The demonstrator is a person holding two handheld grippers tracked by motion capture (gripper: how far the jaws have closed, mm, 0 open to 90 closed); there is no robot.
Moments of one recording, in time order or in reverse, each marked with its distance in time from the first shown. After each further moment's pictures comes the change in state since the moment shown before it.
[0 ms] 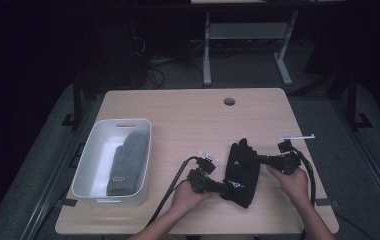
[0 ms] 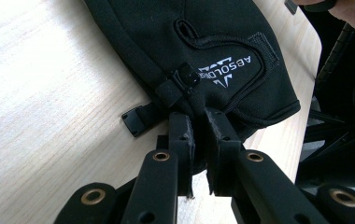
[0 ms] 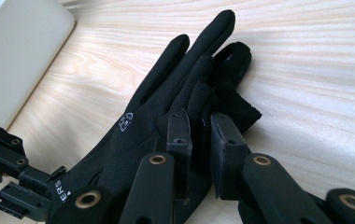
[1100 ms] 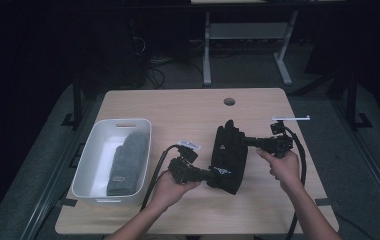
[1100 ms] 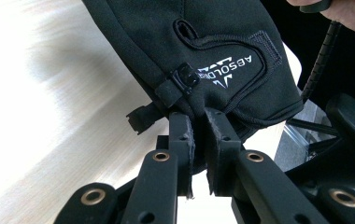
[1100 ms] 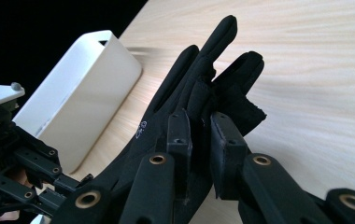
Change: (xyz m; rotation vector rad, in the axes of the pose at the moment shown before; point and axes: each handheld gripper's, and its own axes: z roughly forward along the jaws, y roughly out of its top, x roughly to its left) left arm -0.008 0.007 -0.074 -0.098 0.054 0.043; right arm 0.052 0.051 -0.009 -0.078 0.137 -0.021
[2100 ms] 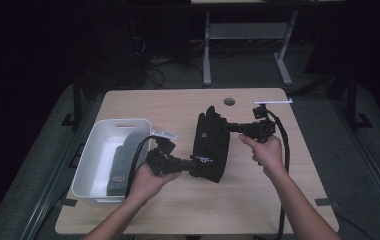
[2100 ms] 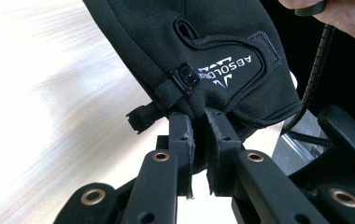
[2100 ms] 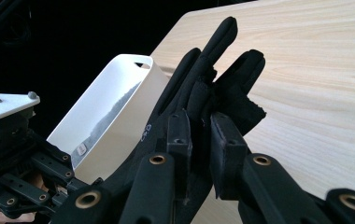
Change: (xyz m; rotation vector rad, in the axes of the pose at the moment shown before) left arm 0.013 0.000 -0.060 -0.079 0.032 -0.012; right arm 0.044 0.042 0.027 -0.012 0.076 -0.038
